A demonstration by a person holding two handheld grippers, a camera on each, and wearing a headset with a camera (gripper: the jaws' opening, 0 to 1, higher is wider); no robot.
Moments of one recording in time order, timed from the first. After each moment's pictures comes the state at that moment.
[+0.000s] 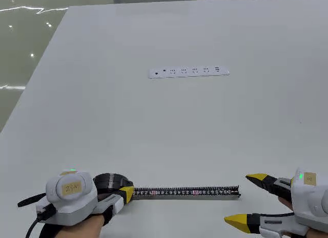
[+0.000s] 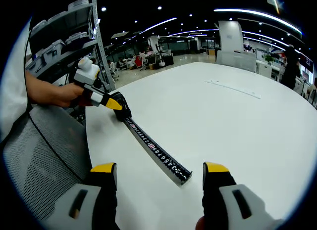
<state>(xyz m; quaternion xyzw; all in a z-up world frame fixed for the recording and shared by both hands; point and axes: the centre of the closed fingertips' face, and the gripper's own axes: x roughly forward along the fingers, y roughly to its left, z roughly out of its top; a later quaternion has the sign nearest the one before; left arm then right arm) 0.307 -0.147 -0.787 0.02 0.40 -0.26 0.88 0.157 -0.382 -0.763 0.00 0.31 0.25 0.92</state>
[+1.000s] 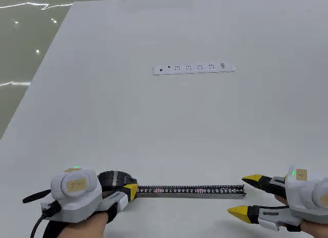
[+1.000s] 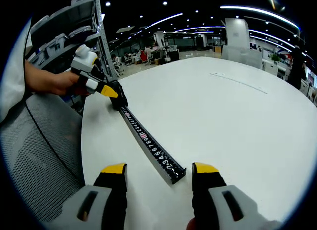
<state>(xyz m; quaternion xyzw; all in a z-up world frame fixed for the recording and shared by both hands) 0.307 -0.147 -0.788 0.02 0.41 -0.25 0.88 0.167 -0.389 -0.797 -0.02 0.33 0.28 0.90</state>
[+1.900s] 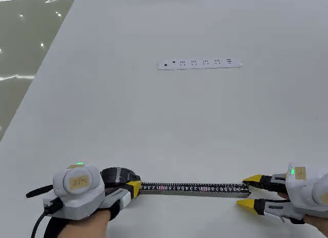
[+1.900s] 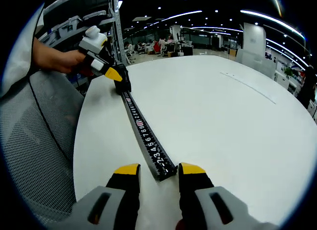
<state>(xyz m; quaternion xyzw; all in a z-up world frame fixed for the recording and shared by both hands) 0.307 -0.146 -0.788 0.02 0.41 -0.25 0.88 0.171 -0.396 -0.814 -0.09 0.34 0.32 0.88</state>
